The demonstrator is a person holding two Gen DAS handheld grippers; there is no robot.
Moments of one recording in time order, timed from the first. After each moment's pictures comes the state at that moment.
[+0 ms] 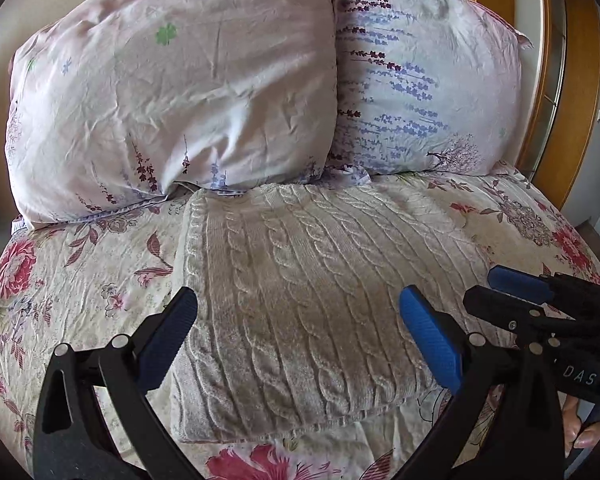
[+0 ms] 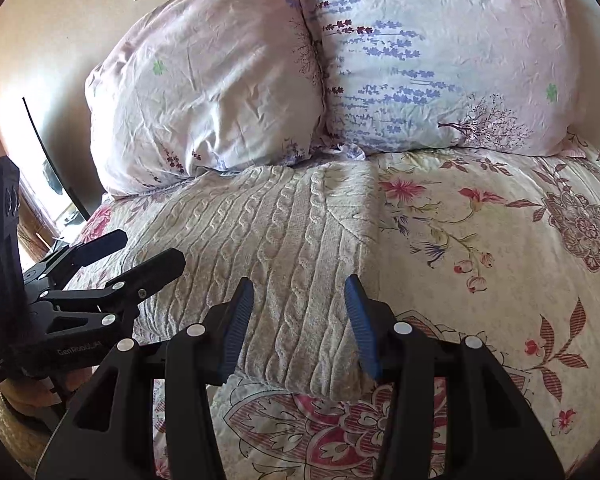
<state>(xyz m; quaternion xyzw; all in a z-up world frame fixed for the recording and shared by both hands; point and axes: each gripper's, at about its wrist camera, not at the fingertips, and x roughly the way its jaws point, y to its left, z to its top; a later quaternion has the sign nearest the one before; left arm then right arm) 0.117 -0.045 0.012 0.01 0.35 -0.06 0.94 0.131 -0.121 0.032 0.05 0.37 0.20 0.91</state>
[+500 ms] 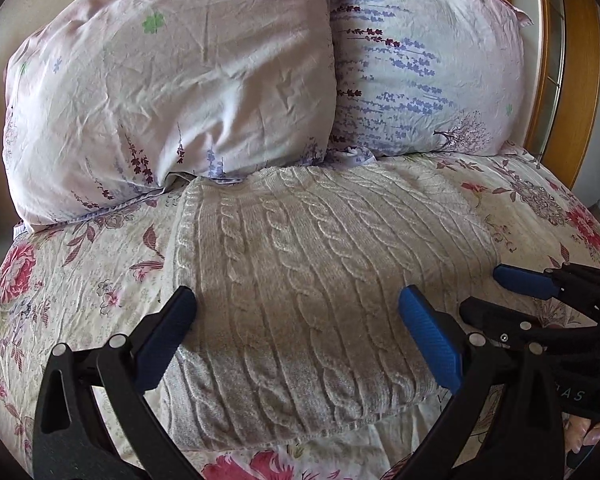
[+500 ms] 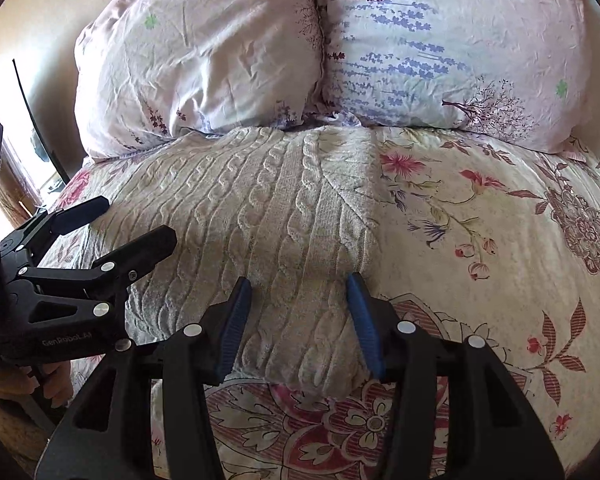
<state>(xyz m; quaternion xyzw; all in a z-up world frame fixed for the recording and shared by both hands) 0.121 -0.052 -0.008 0.05 0.35 -0.05 0.93 0.139 -0.109 0.011 0.00 0.40 0.19 0.90</state>
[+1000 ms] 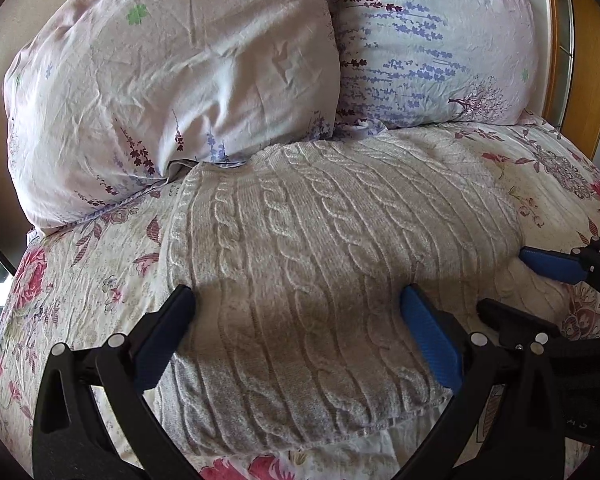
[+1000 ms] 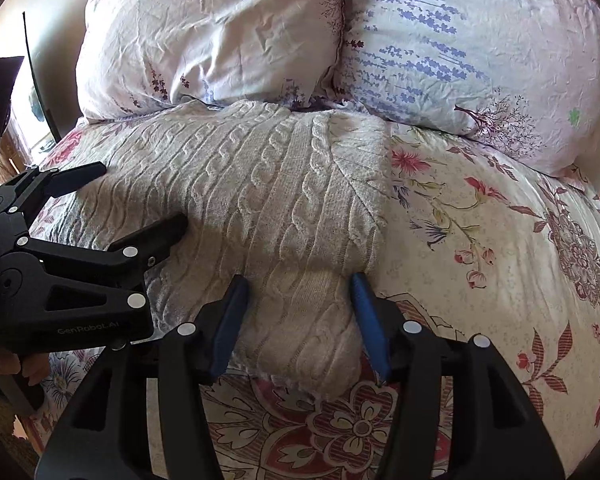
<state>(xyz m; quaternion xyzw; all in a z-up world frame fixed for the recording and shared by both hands) 0.133 -0.064 -0.021 0.09 0.38 -0.02 0.92 0.141 -0.098 0.005 -0.07 0.41 0.19 0.89</state>
